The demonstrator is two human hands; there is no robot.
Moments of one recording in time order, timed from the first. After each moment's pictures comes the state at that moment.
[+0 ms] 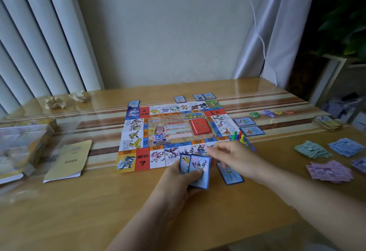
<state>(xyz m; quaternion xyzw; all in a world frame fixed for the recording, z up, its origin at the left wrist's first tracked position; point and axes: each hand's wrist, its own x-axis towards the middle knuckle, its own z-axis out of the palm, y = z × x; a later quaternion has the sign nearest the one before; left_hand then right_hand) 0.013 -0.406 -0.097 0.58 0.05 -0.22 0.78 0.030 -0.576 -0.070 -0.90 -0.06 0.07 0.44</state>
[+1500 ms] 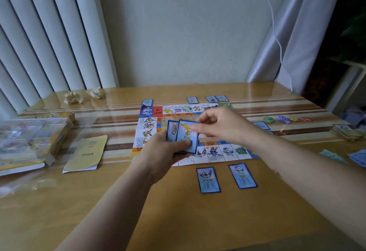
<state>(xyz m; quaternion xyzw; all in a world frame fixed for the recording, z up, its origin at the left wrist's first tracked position) 0.047 -0.356 -0.051 0.60 0.00 -0.14 0.79 0.066 -0.523 -0.007 -0.89 -0.13 0.03 0.43</state>
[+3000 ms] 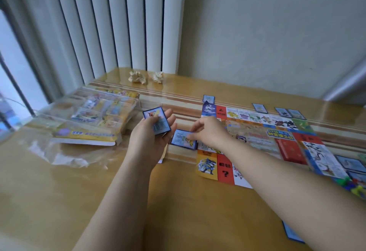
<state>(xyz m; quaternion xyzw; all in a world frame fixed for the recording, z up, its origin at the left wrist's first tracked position) 0.088 -0.196 -0.073 0.32 0.18 0.11 0.92 0.171 -0.330 -0.083 -0.93 -0.14 0.10 0.32</state>
